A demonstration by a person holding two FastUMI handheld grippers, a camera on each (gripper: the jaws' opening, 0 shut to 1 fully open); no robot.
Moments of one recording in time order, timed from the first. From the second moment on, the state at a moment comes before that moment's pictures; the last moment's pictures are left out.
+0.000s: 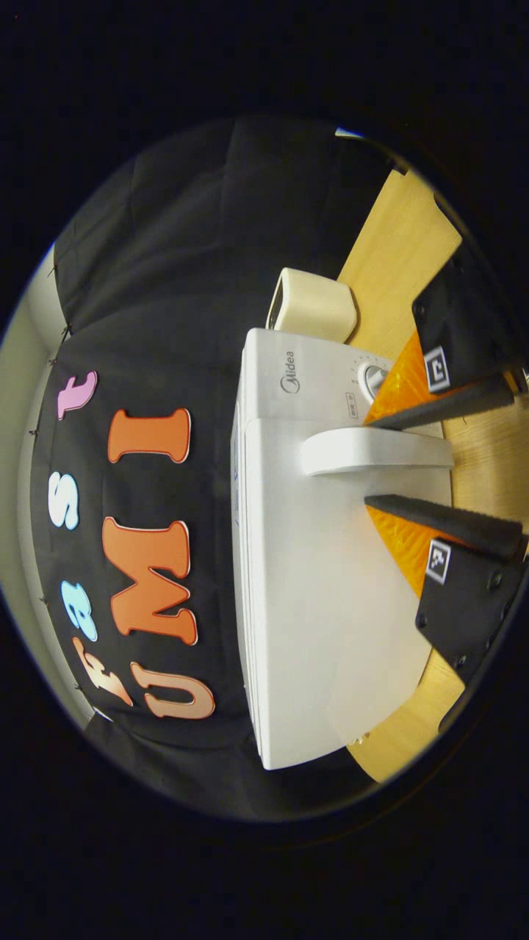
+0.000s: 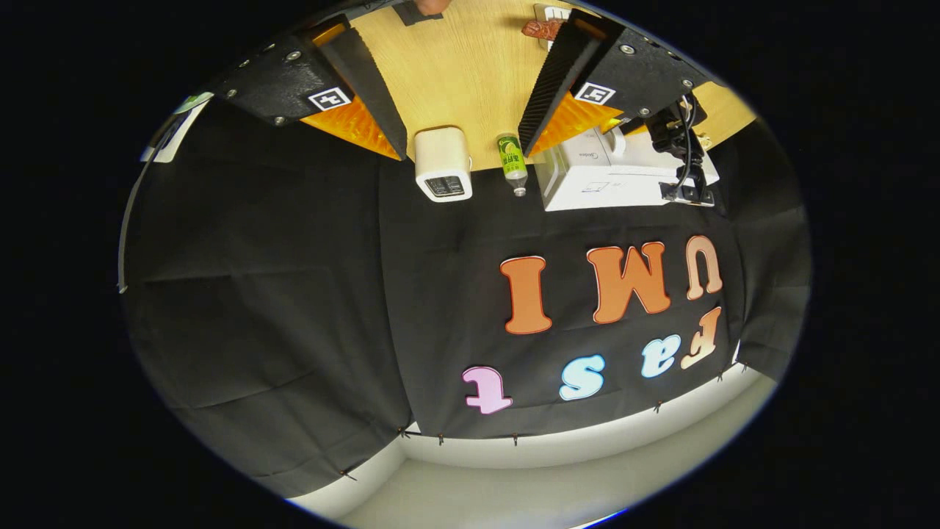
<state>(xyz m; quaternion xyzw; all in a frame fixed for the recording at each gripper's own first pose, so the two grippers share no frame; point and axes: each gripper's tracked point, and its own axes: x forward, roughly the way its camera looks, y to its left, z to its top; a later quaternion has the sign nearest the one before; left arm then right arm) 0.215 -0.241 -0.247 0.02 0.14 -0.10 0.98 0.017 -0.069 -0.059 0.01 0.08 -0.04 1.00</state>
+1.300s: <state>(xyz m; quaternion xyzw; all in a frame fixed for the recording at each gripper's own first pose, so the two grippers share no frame) -0.016 -0.094 -0.207 0.03 0.12 -0.23 0.96 -0.022 -0.005 -0.050 0.00 0.05 0.01 1.00</state>
